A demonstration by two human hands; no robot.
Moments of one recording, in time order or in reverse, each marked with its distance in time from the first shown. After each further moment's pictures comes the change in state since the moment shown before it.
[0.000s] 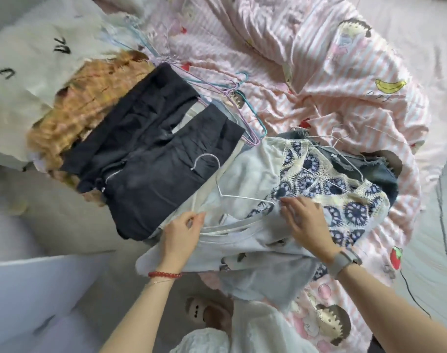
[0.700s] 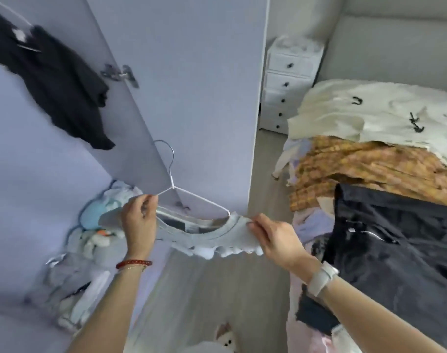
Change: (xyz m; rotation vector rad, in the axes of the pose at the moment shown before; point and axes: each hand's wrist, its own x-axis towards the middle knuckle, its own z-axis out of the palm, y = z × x) left_hand -0.275 -0.333 -0.304 -0.232 1.422 -0.595; right_hand -0.075 -0.510 0.181 0.191 -0.624 -1.270
